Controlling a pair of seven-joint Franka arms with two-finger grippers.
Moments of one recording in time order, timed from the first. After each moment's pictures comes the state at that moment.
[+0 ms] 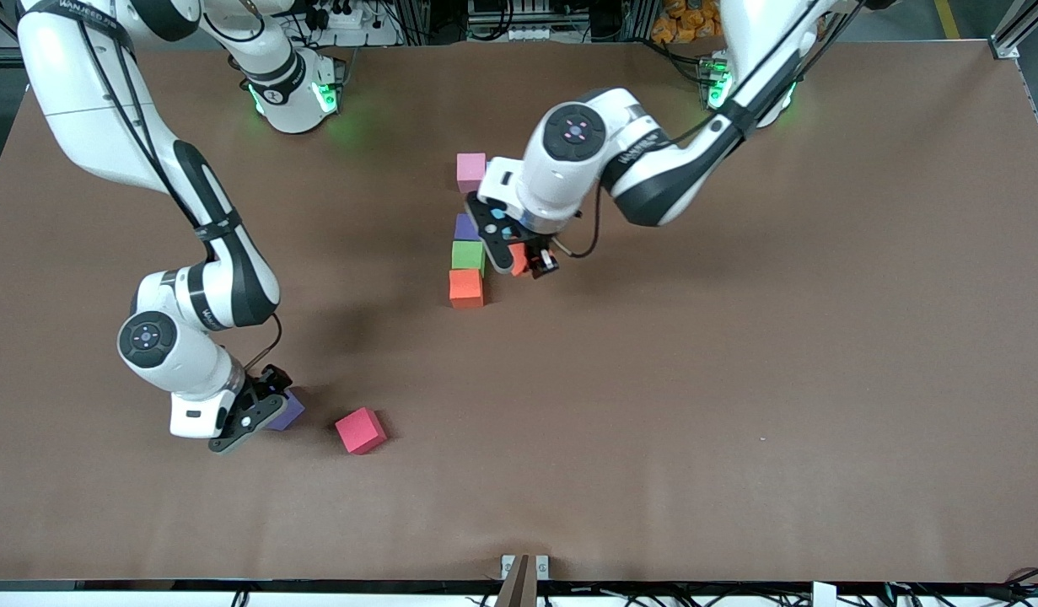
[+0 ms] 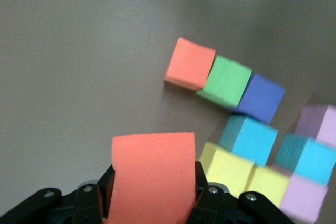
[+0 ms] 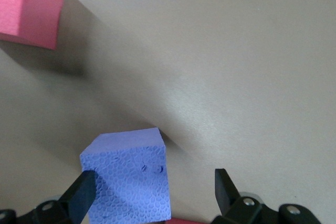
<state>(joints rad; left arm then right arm) -0.22 0.54 -0.66 -1.64 0.18 2.17 0.38 -0.03 0.70 0.11 -1.62 -0.20 2.44 -0.52</state>
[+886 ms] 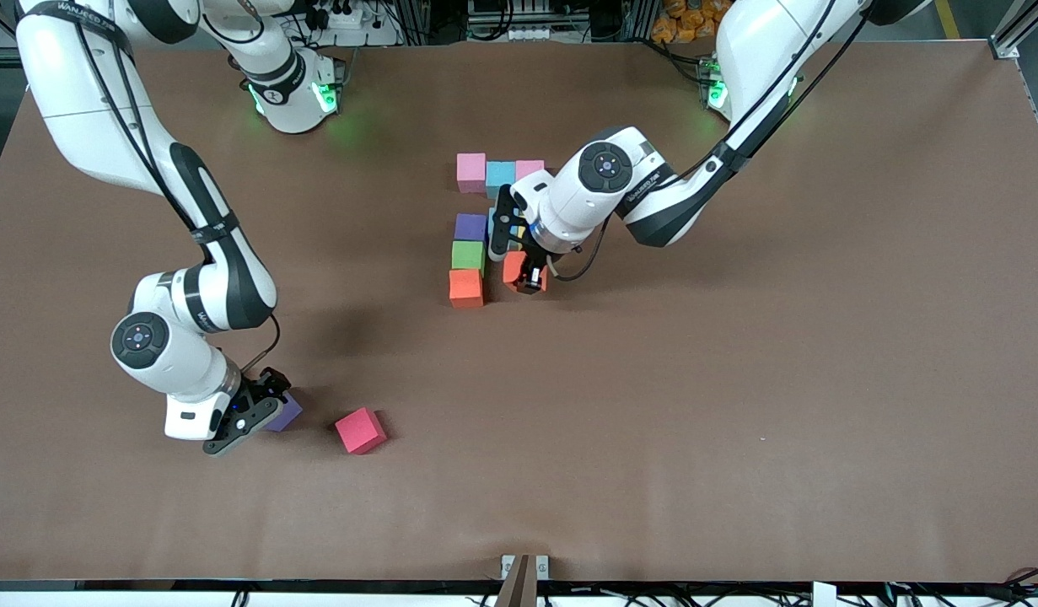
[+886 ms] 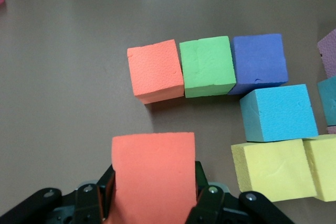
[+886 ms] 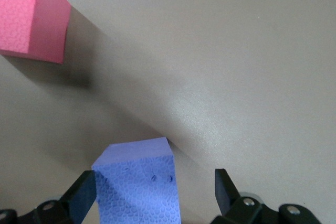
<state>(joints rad) -0.21 0.60 -0.65 -1.85 0.16 2.58 0.88 -0.02 0.70 0.12 -1.61 -0.15 2.44 -0.52</state>
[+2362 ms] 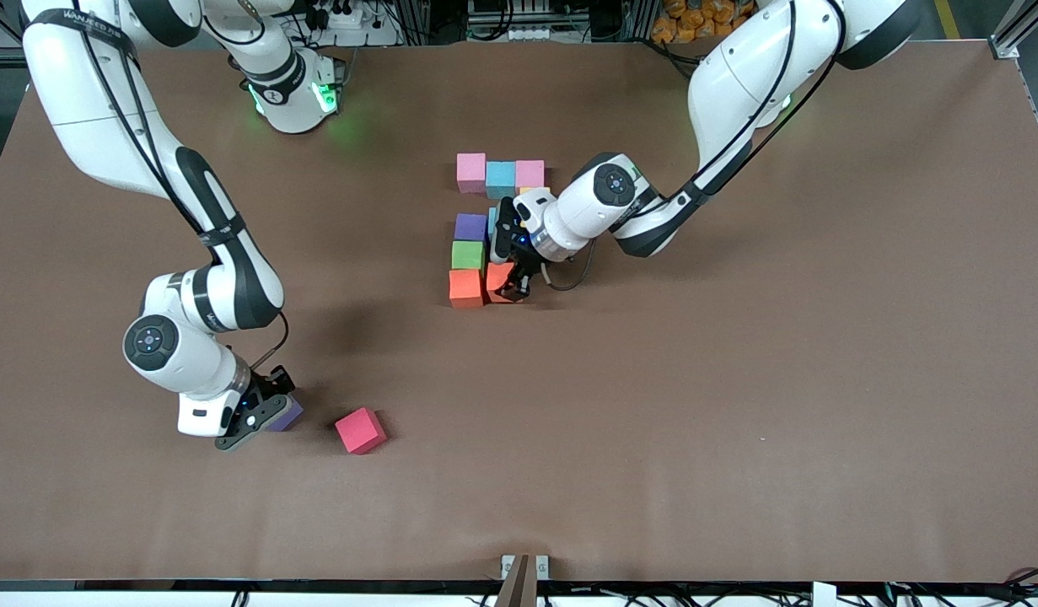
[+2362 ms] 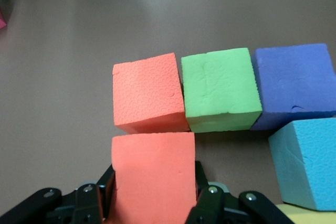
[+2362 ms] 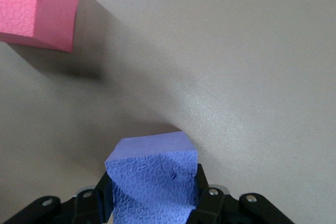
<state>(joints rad) -0.26 0.76 -0.61 -1.93 0.15 3.01 0.91 -0.02 0.71 0.13 -1.64 -0.14 2.44 -0.52</state>
